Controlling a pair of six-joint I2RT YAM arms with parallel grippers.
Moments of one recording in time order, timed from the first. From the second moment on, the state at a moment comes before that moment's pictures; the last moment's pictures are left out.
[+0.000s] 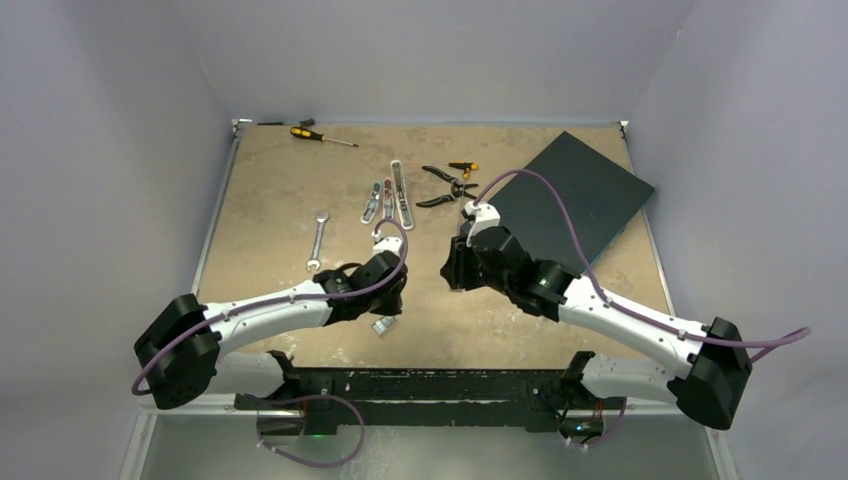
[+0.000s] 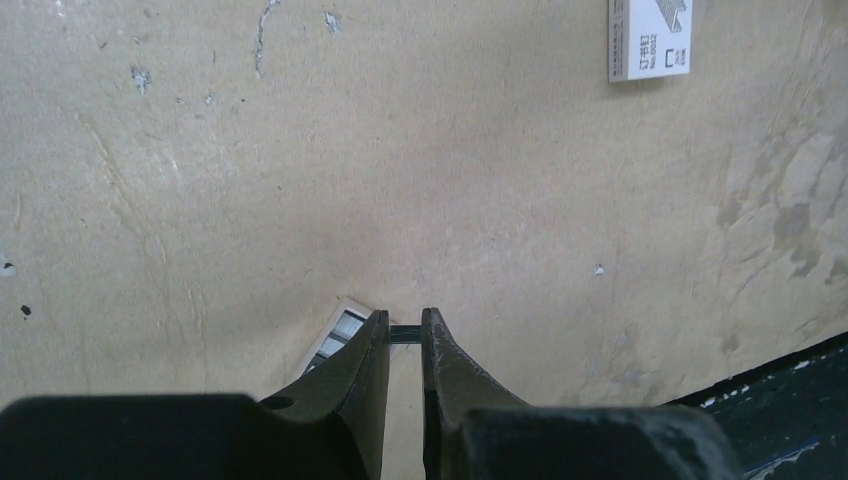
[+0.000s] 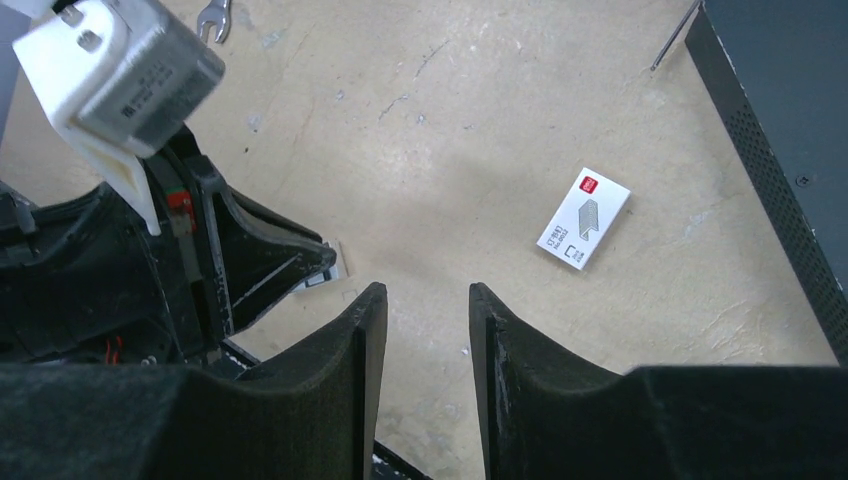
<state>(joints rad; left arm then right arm) -0.92 1.28 0.71 -0.37 -0.24 -0.72 0.91 1.13 0.83 -0.33 0.17 0.58</state>
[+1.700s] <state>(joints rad) -1.02 1.23 0.69 -0.61 -0.44 -1.15 0.91 1.18 0.83 -0.34 0.16 0.58</state>
